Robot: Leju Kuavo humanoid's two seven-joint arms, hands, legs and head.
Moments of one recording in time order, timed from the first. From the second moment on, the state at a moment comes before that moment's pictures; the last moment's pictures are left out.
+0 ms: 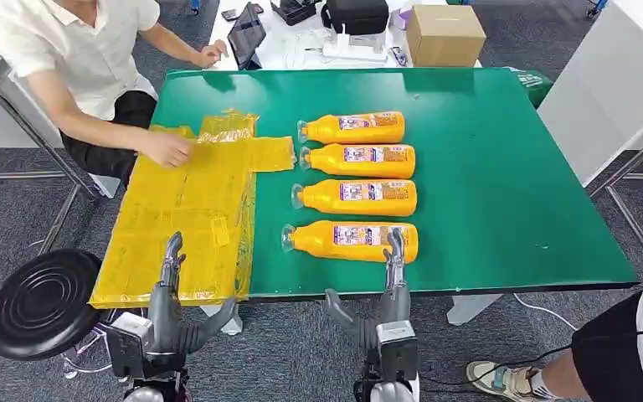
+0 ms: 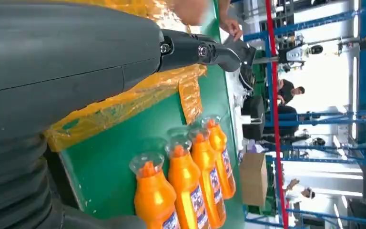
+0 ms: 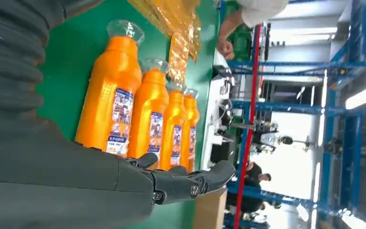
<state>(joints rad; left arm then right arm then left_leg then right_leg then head) 0.13 -0.09 -0.41 -1.56 -0.08 0.18 -0.47 0.06 0.13 0.55 -1.40 0.08 -0.60 -0.70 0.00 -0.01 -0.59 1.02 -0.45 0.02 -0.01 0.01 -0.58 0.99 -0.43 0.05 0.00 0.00</state>
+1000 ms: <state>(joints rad) 0.06 -0.10 -0.42 -1.47 -0.13 0.16 -0.52 0.03 0.14 0.36 -1.29 0.61 -0.70 -0.65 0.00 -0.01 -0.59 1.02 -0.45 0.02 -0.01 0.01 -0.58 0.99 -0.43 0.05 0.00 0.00</state>
